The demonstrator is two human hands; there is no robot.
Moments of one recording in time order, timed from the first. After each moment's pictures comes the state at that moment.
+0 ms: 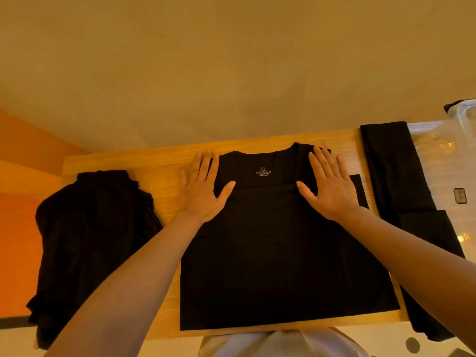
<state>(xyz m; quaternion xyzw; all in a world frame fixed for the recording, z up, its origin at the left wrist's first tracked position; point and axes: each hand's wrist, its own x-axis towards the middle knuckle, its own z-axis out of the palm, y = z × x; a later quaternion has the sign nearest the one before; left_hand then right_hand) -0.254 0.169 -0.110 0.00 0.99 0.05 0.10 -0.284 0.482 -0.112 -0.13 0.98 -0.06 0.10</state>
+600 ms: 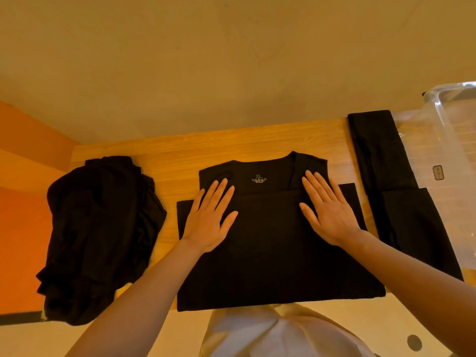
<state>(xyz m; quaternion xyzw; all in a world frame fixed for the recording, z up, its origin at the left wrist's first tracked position) -0.153 0.191 -0.109 0.11 0.98 0.08 0.12 -0.194 0.506 -0.110 -0.19 0.97 -0.08 0.11</state>
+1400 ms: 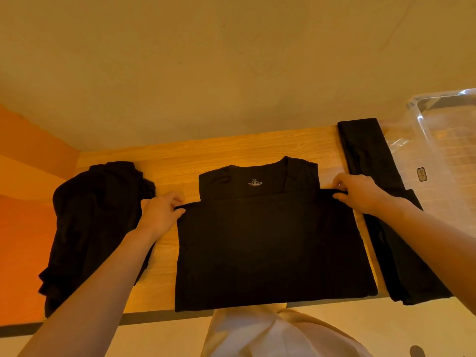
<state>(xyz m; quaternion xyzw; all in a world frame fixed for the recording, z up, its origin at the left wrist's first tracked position) -0.168 0.116 -0.059 -0.12 0.96 0.20 0.16 -0.251 0.561 -0.053 -0.07 0.95 -0.10 0.28</state>
